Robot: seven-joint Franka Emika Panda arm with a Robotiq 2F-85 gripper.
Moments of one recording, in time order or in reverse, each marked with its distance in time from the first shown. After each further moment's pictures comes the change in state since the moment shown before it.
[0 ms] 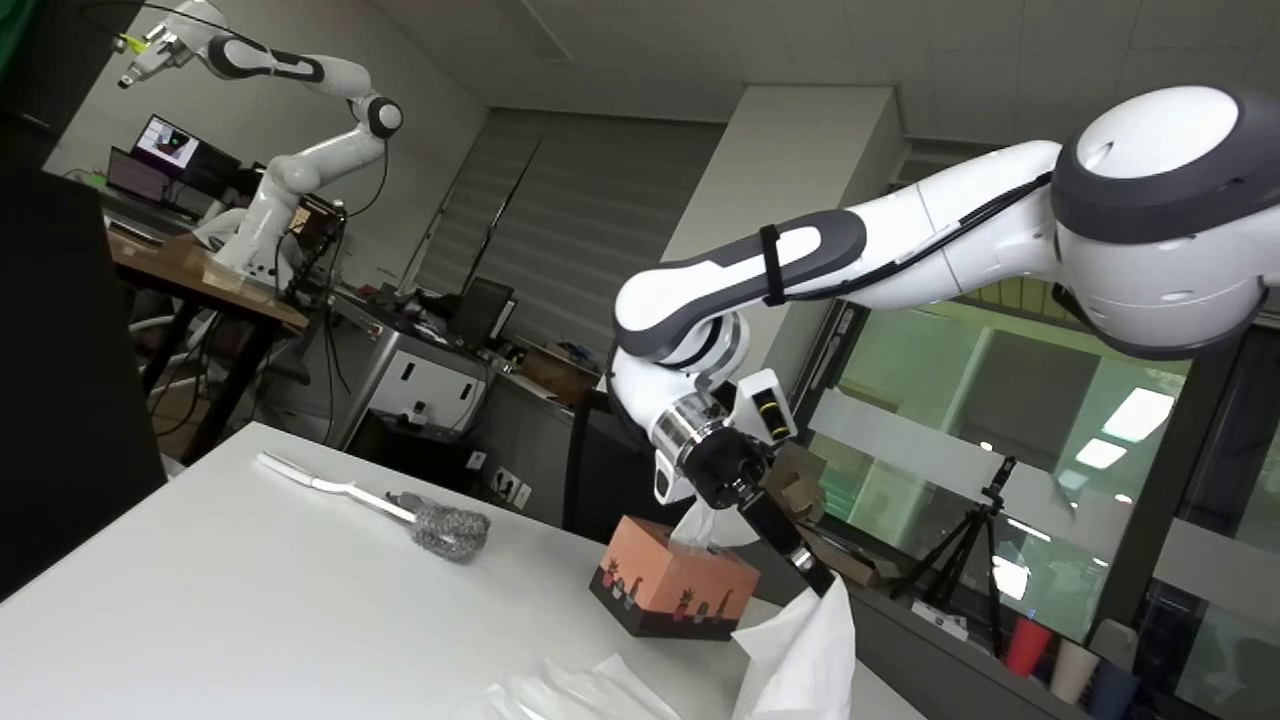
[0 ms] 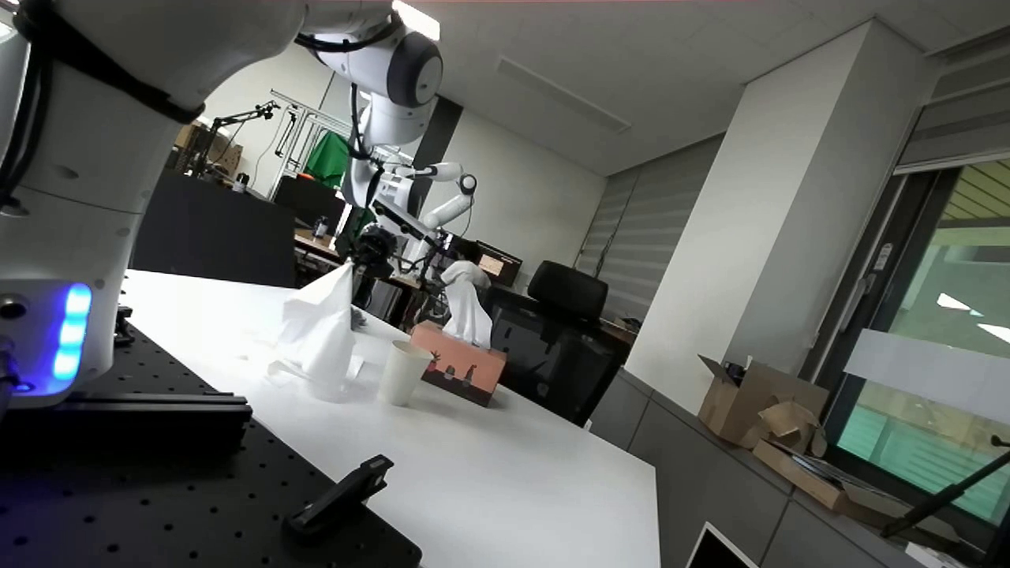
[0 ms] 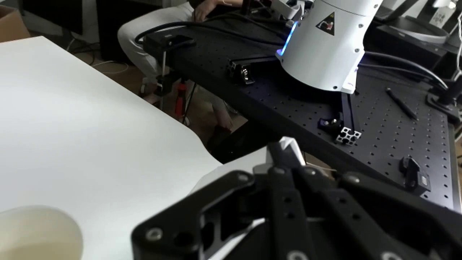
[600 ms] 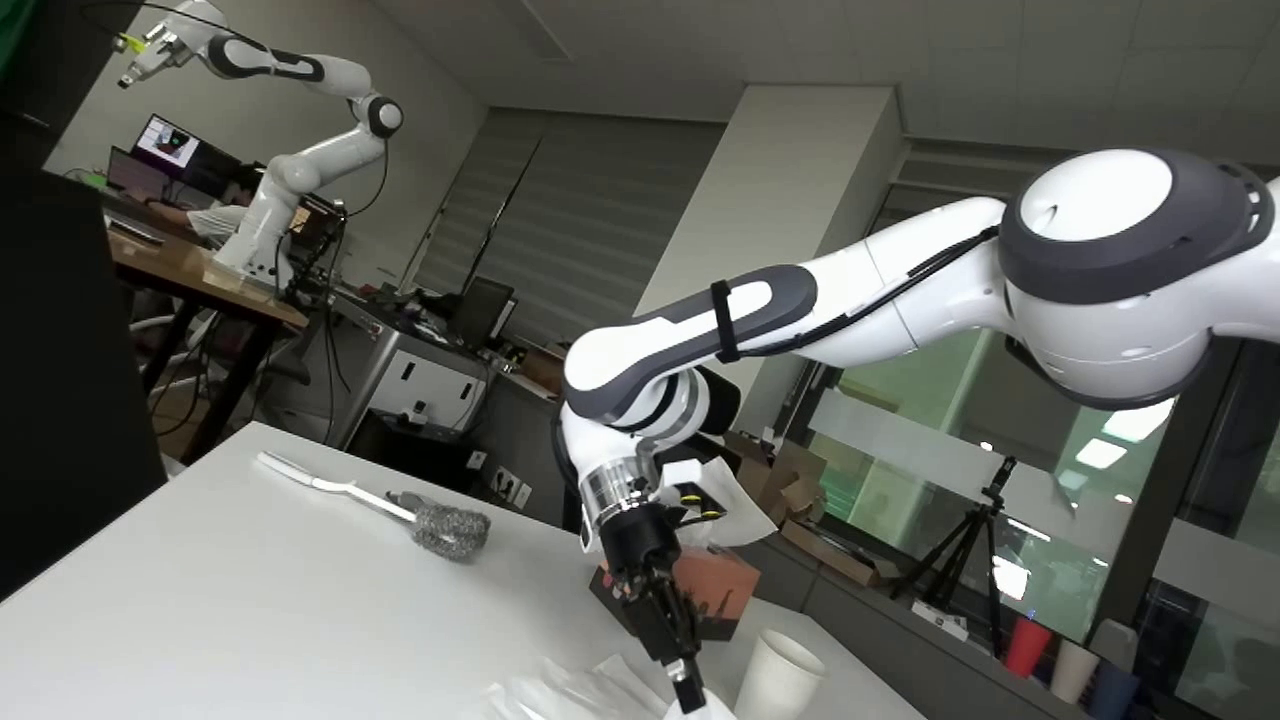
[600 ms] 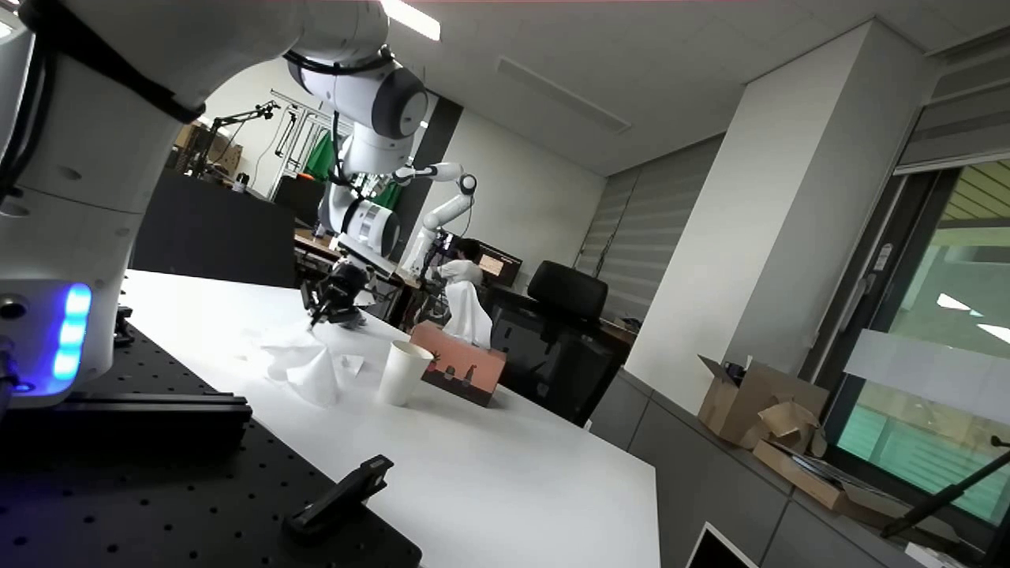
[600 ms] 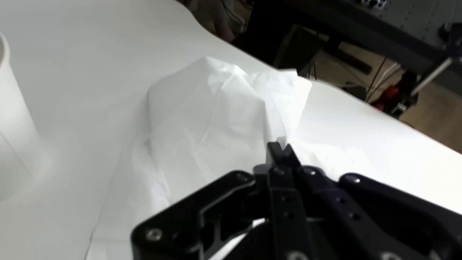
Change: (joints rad) arm 0.030 0.151 0.009 0.049 0.086 0.346 0.131
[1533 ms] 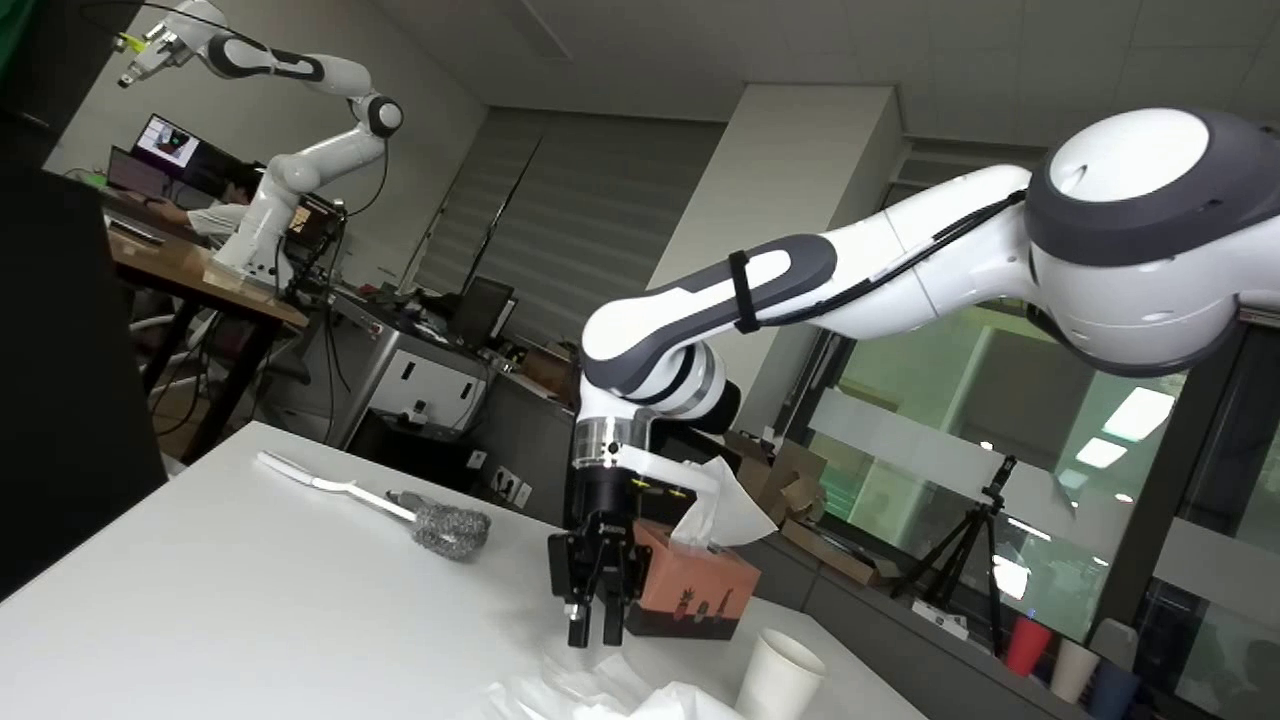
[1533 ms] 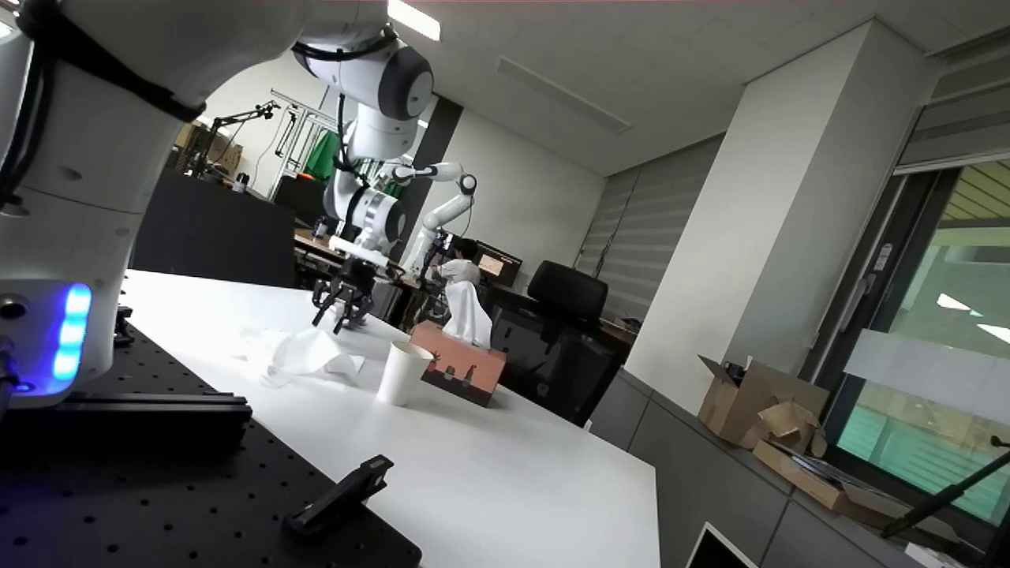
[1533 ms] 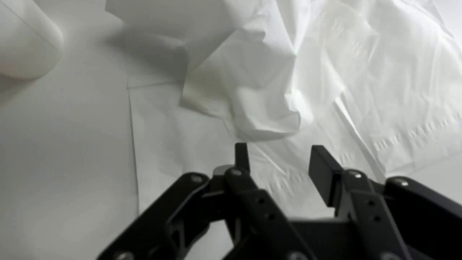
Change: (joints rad) arm 0.003 -0.092 -0.019 -0.079 0.044 0.469 0.258
